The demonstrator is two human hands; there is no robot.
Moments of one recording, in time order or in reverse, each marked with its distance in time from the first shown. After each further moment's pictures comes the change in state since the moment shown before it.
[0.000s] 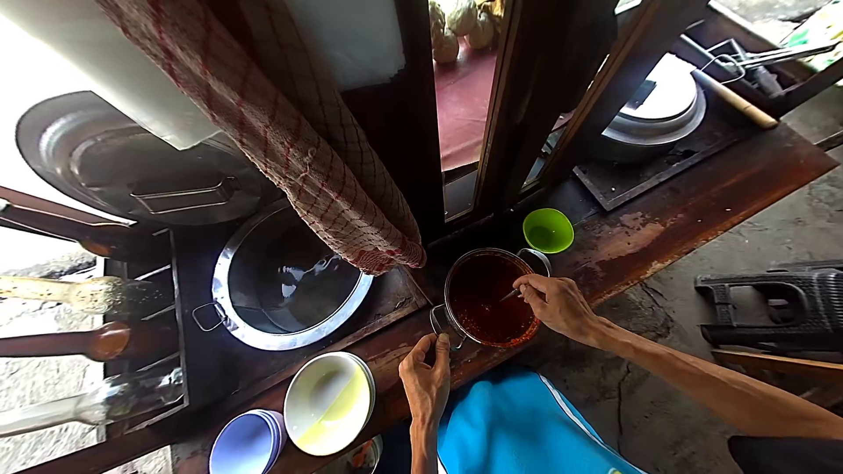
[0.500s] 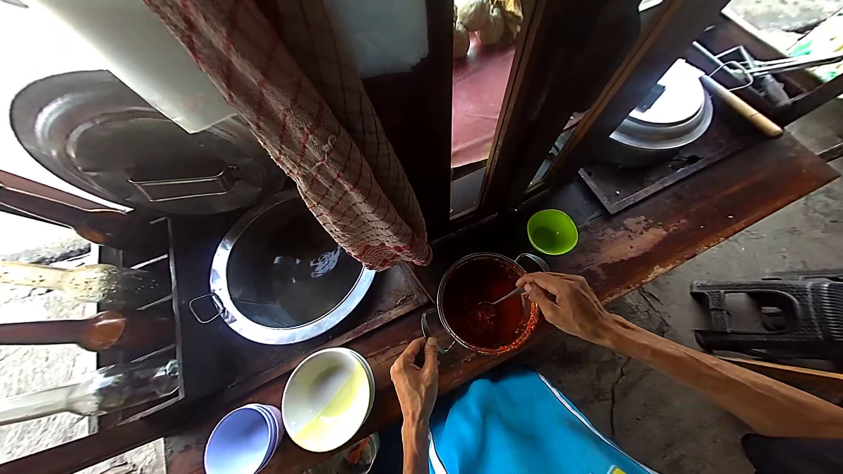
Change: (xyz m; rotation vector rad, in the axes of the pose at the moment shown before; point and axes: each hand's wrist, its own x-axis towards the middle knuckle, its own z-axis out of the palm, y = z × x) left_hand 0.000 -0.026 -0.010 0.039 0.016 -0.096; right_hand 0.003 -0.002 -0.012 -0.031 0.074 -0.251
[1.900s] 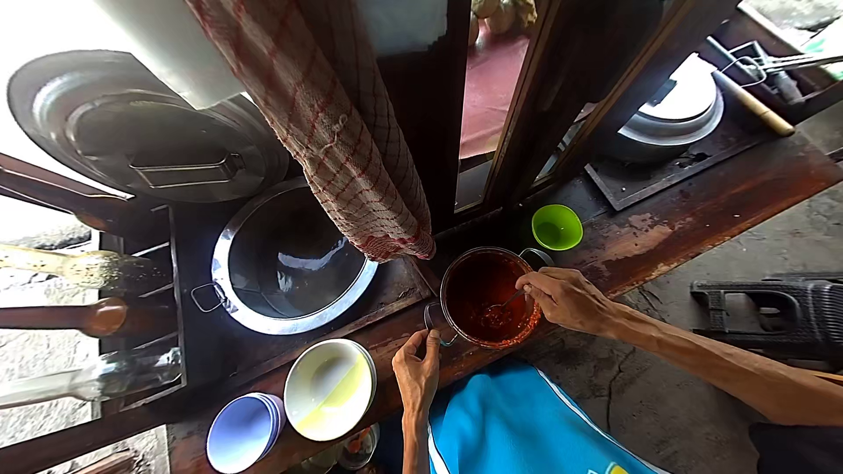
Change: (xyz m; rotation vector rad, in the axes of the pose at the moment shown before) left_hand 0.003 -0.006 -0.001 -0.066 -0.027 -0.021; right_hand 0.010 -0.007 -0.006 -0.113 -0.132 -0.177
